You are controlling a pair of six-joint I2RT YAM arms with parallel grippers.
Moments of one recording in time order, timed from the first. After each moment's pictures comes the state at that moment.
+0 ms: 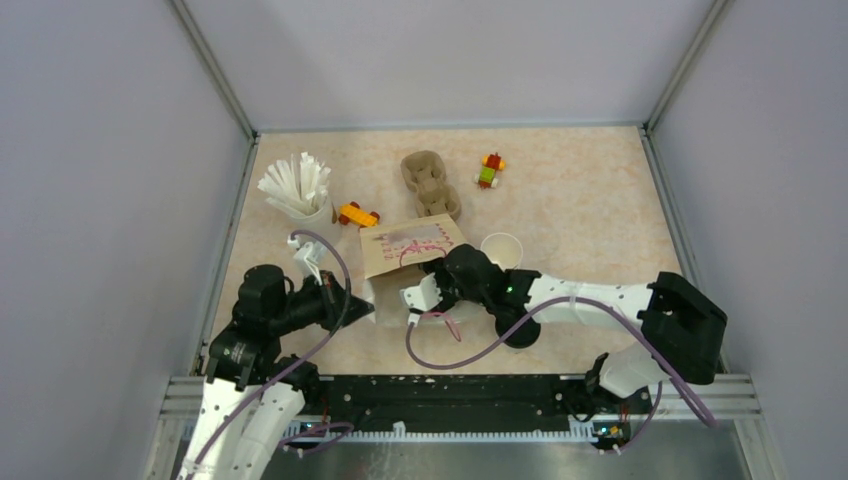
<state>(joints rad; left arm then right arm) -0.24 0.41 0.67 -0.75 0.66 -0.50 1.06 1.45 0.84 0.01 0.16 -1.15</state>
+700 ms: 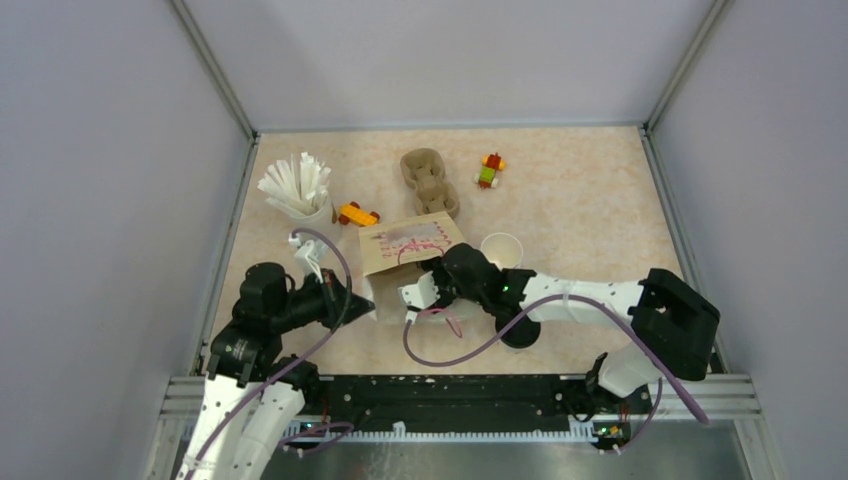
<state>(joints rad) -0.24 0.42 0.66 -0.74 0.66 -0.50 1.05 1.49 0.84 0.06 0.17 -1.16</state>
